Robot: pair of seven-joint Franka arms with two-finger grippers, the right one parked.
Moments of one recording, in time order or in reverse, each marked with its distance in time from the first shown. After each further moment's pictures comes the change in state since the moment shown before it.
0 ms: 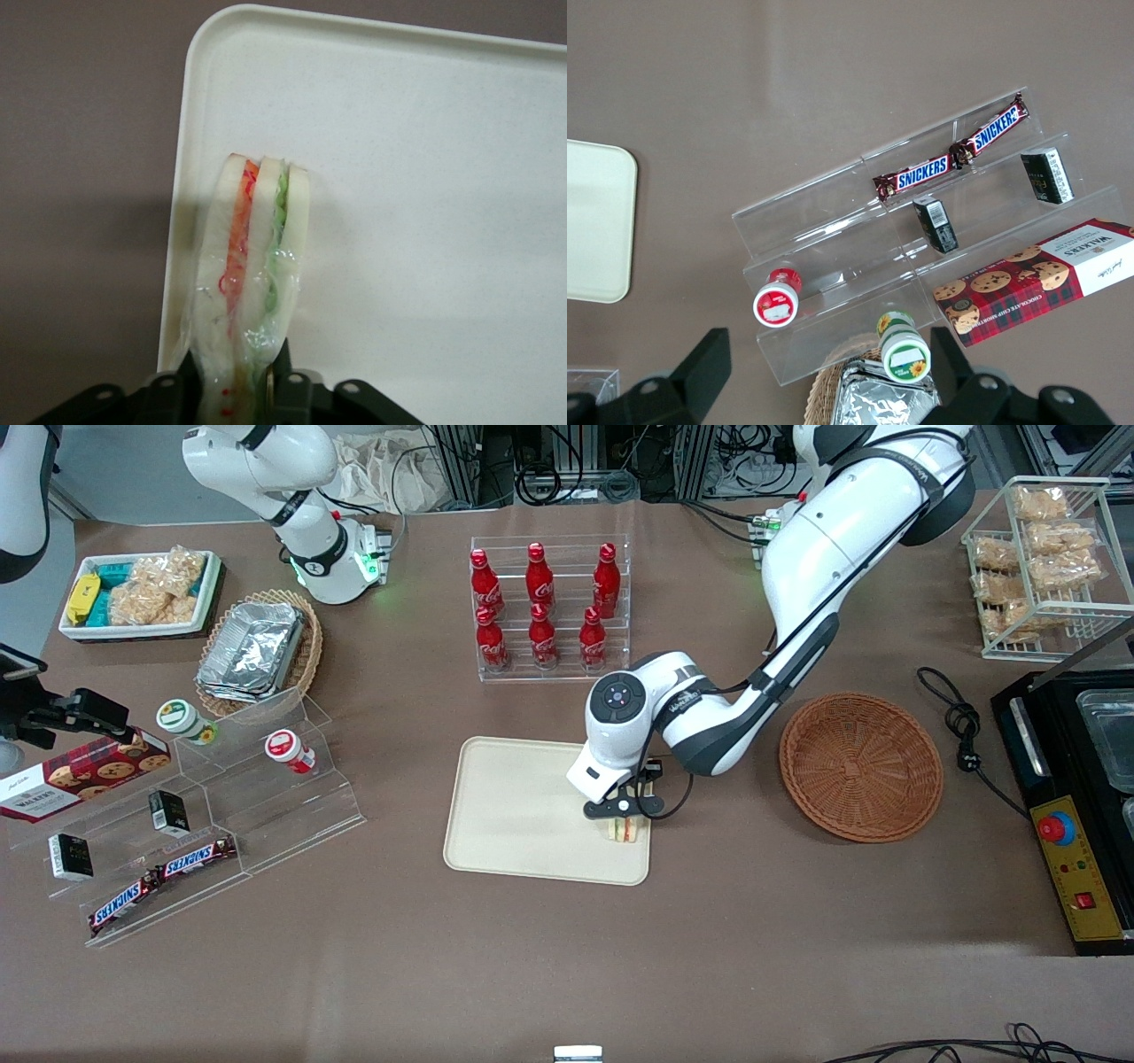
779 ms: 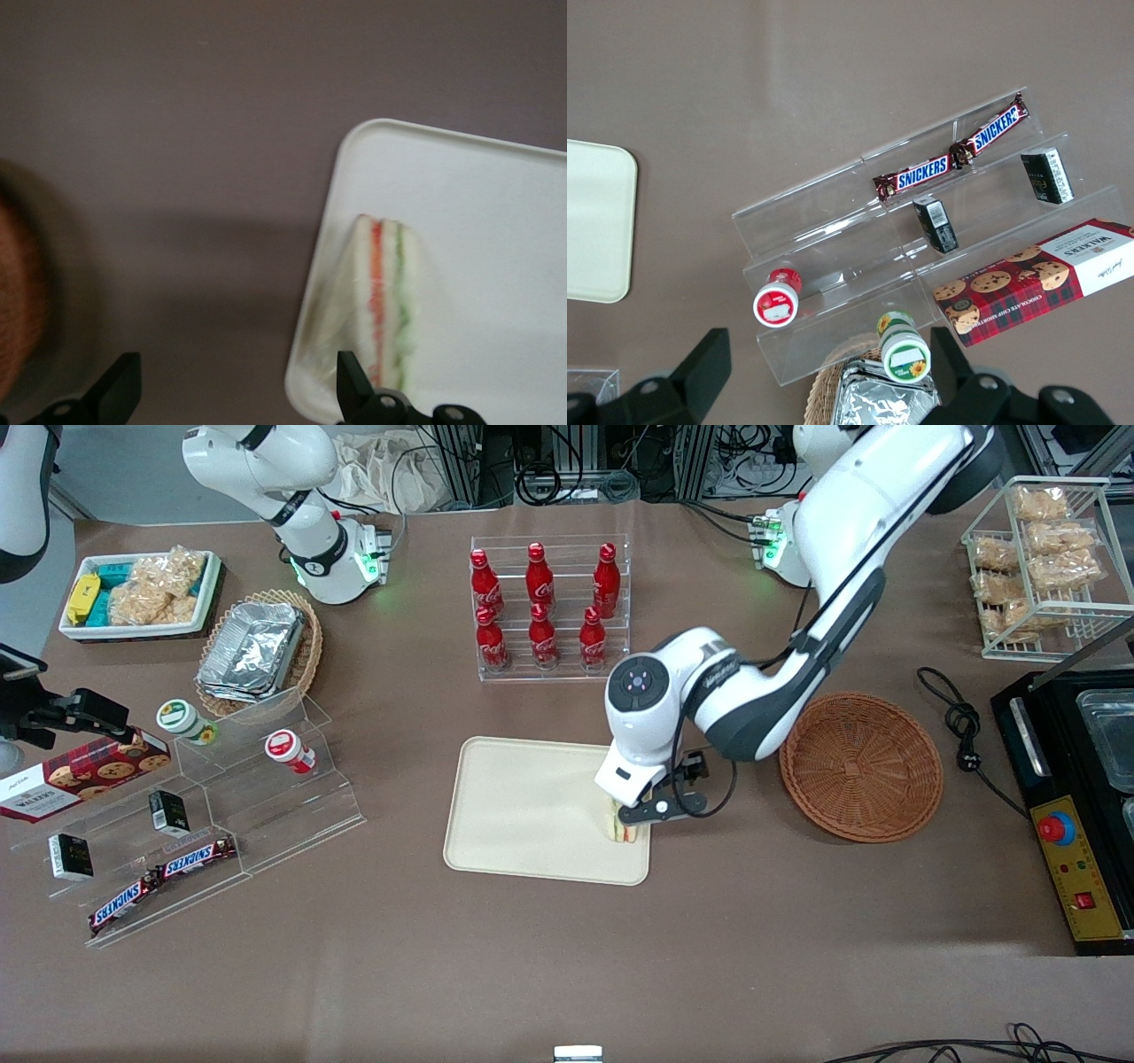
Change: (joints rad) arm 0.057 -0.195 -0.010 0.026 -0.018 -0.278 0.011
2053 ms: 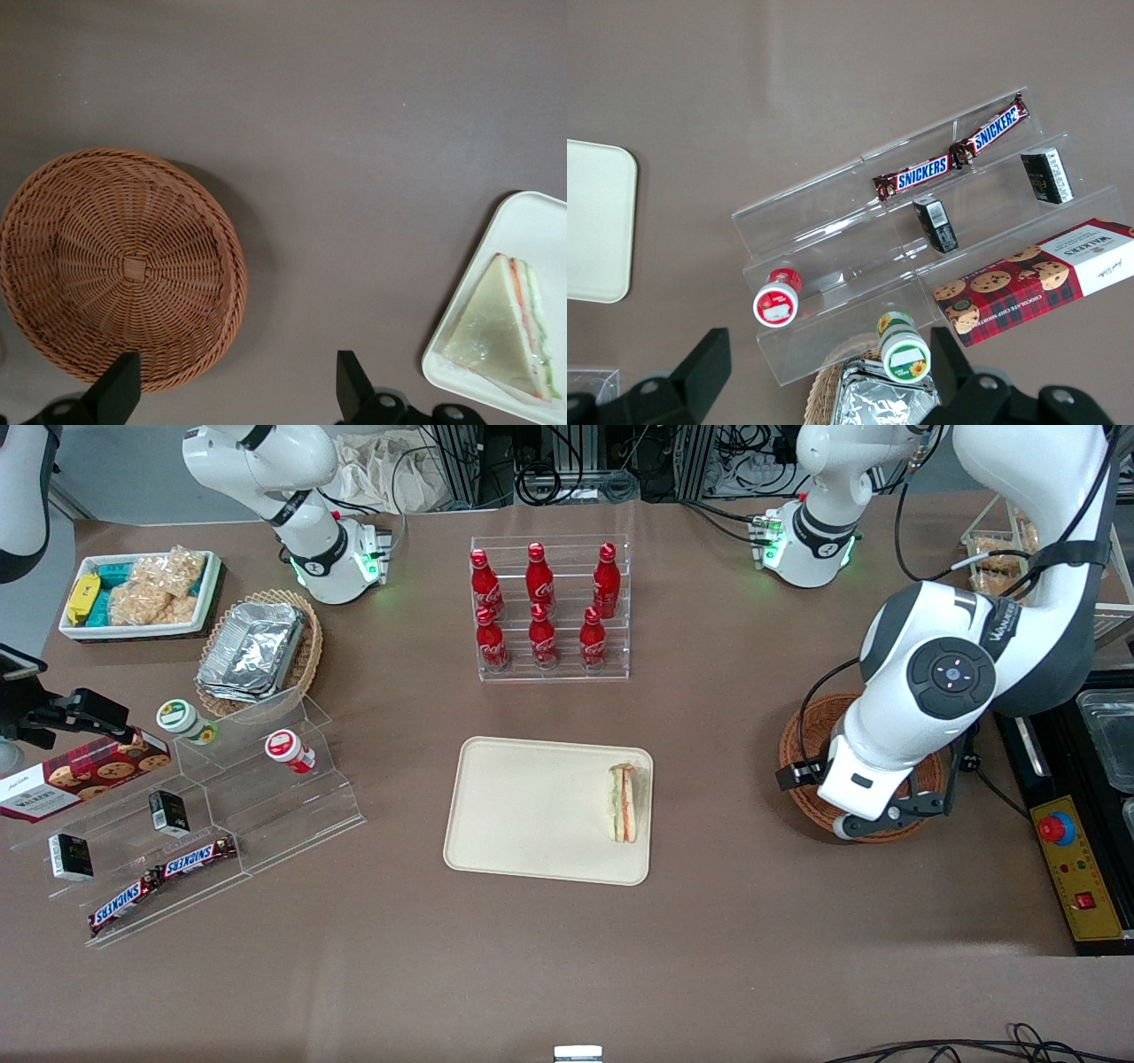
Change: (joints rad) arm 0.413 -0.301 -0.001 -0.165 -0.351 -0.007 0.383
